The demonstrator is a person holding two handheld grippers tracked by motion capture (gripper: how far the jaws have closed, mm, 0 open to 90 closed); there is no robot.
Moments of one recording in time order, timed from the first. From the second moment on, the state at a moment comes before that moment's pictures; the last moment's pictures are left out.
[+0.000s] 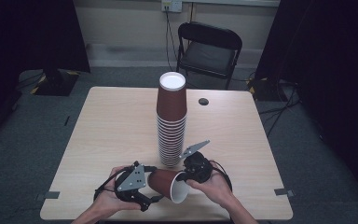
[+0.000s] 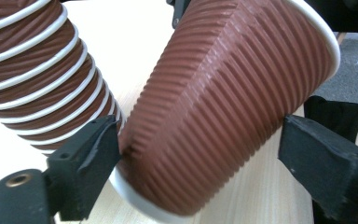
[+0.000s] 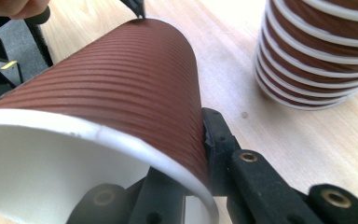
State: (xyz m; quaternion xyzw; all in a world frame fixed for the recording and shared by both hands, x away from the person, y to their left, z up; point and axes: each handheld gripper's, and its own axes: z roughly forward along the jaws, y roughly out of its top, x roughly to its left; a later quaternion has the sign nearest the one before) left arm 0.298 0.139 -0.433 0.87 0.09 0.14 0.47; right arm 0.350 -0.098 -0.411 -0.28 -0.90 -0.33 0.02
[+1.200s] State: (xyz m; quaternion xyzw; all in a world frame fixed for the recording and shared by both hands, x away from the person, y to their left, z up) left arm 0.295 0.125 -0.447 0.88 0.06 0.18 0.44; right arm 0.354 -0.082 -0.403 -0.28 -0.90 -0.33 0.04
